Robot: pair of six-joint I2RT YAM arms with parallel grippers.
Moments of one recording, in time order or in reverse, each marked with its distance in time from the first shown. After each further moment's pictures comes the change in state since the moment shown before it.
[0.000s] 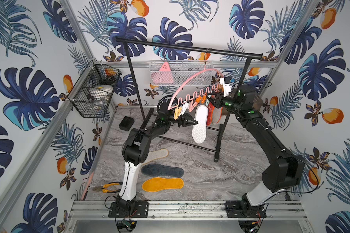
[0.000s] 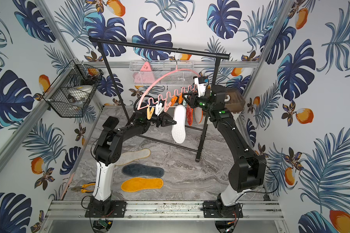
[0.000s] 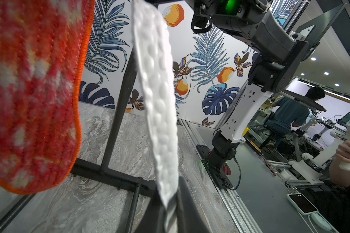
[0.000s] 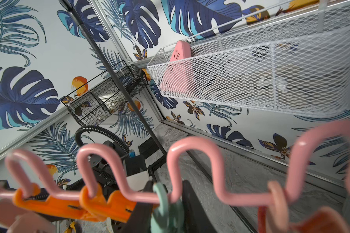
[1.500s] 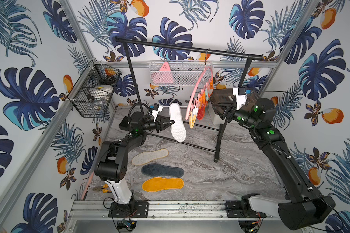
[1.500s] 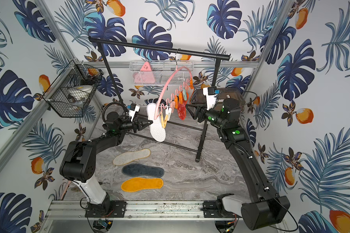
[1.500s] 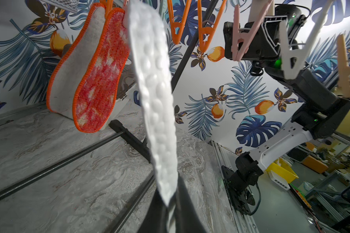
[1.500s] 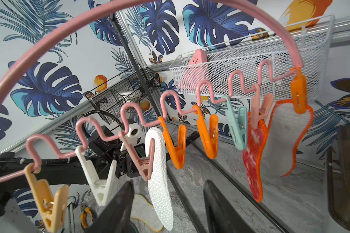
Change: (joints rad) left arm 0.255 -0.483 -0.587 -0.051 -0.218 0.131; right arm 0.011 -0.437 -0.283 -0.097 0.055 -0.028
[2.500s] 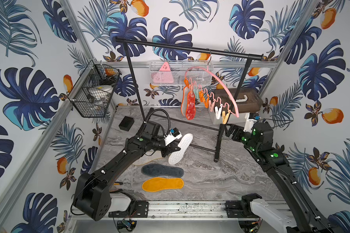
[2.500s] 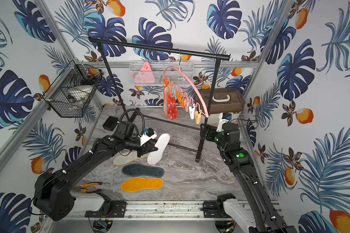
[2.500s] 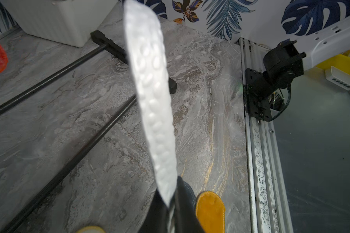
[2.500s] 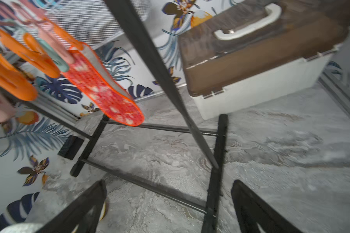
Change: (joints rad) left arm -0.348 -0.384 0.037 -1.371 -0.496 0.997; right arm -0.019 -0.269 -0.356 -0.270 0.653 0.162
